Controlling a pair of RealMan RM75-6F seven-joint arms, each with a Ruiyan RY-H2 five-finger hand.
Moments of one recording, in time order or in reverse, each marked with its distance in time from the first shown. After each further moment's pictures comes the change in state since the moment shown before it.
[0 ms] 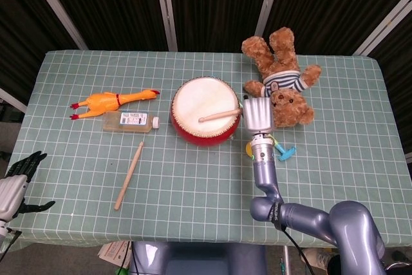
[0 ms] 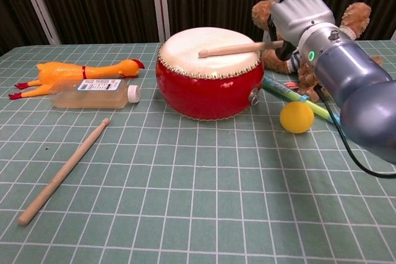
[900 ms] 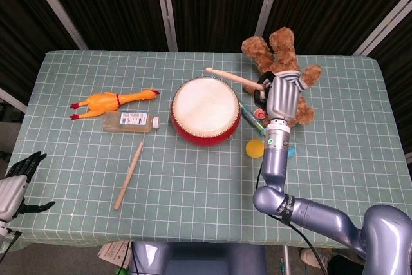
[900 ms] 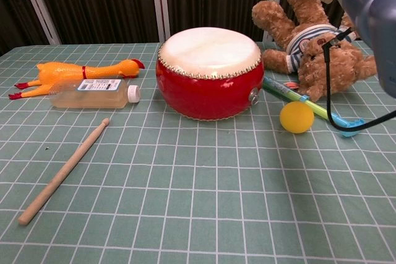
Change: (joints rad) left arm -0.001 0.004 0.000 -0.009 -0.009 -0.005 -0.002; right arm -0.088 0.118 0.332 -0.299 0.080 0.090 0.278
